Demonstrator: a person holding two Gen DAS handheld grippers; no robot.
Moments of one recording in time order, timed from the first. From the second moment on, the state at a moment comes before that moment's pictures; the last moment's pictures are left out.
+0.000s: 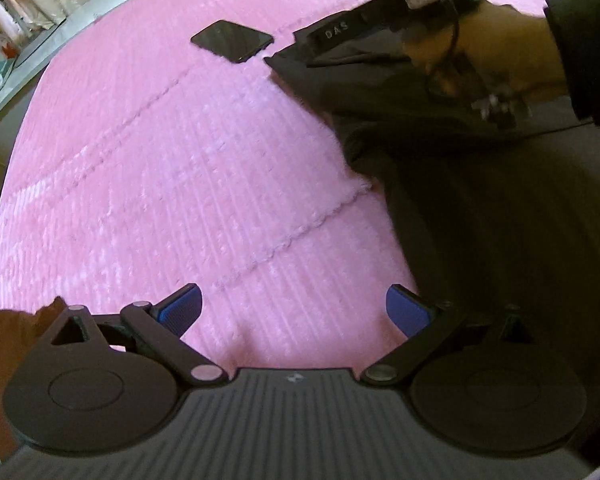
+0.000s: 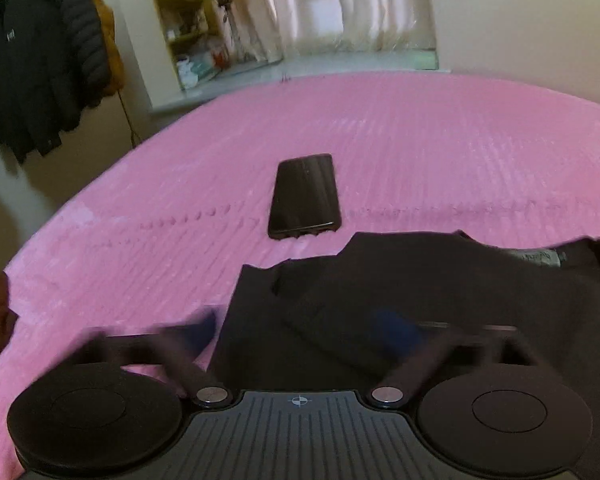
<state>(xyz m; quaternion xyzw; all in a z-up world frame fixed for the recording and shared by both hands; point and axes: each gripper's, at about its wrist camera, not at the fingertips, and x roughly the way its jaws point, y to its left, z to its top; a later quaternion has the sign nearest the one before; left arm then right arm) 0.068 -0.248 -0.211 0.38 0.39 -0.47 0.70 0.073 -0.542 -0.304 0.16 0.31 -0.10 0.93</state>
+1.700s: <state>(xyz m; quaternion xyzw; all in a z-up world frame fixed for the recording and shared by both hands) -0.133 -0.226 -0.266 0.40 0.30 -0.61 0.62 -0.302 -0.540 -0.313 0.14 0.52 -0.17 0.83</state>
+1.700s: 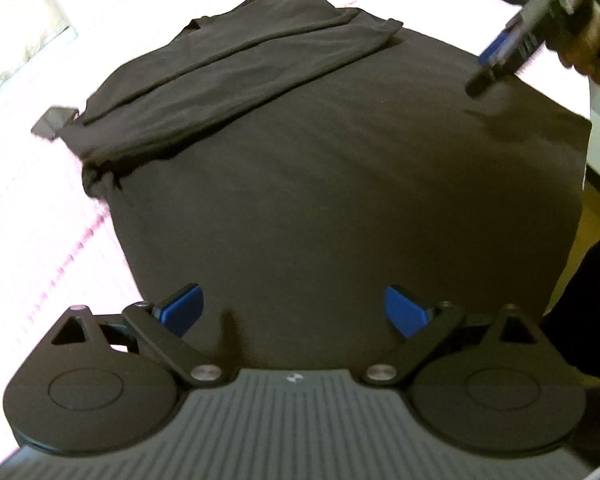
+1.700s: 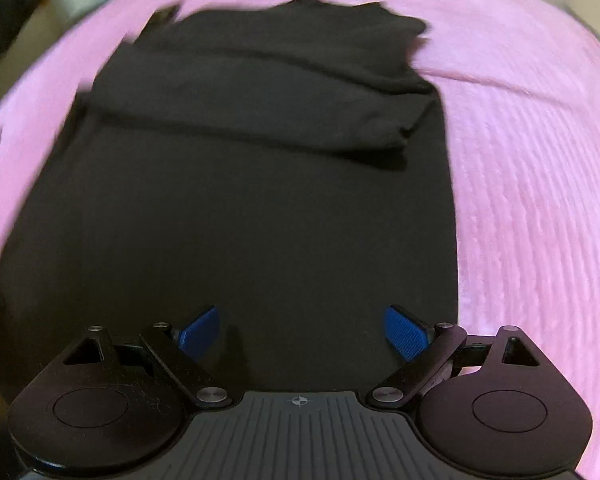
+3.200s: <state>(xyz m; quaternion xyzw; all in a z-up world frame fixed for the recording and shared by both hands) -0.253 -0.086 -0.335 0.61 0.00 -0.52 0.60 -0.410 -0.476 -0.324 -0.04 0.39 -0.04 0.92</state>
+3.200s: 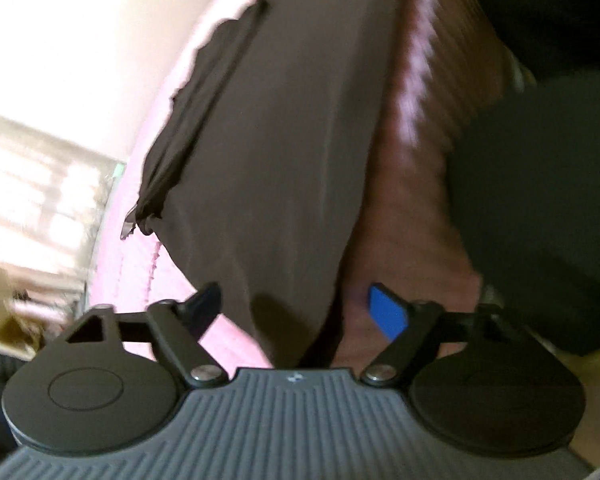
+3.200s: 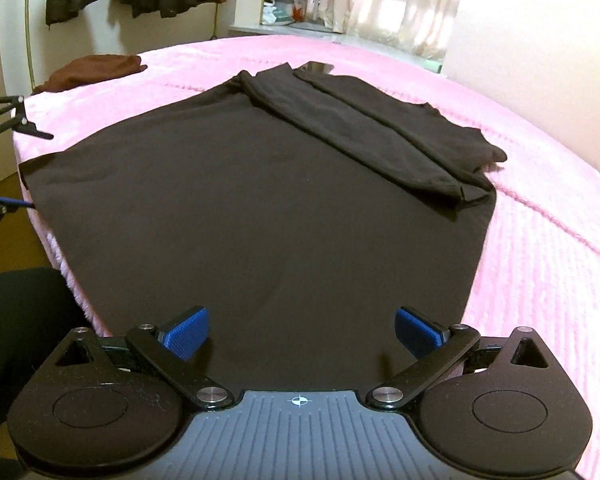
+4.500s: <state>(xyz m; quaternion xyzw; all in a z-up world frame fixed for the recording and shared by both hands) -0.198 -0.104 -0.214 0.46 0.08 -0.52 0.71 -0.473 -0.400 -0.381 -0.35 0.35 -0.08 0.87</state>
